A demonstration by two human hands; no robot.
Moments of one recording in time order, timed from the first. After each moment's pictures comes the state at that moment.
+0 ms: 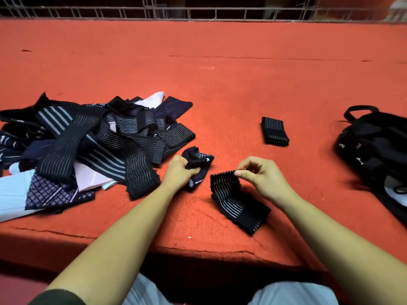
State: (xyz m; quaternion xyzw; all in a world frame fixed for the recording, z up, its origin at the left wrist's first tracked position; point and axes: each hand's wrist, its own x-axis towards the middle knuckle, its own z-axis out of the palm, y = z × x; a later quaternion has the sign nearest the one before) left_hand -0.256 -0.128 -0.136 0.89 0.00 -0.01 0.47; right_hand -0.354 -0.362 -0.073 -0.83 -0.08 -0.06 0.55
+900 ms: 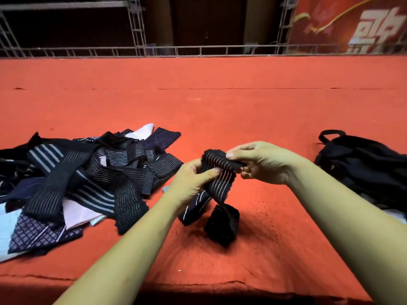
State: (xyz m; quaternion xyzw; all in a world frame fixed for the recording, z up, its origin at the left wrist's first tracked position) left_hand -0.318 -0.188 -0.011 0.62 -0.19 -0.11 0.75; right_hand -0.337 -0.382 0.059 -0.70 -0.01 0.18 0.69
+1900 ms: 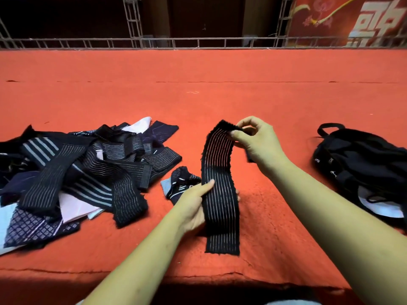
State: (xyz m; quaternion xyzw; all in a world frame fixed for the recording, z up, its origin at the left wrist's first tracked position) left_hand -0.343 -0.197 -0.060 0.43 -0.03 -0.33 0.84; right_hand -0.319 -0.370 0.039 -0.76 0.00 -0.19 0.62
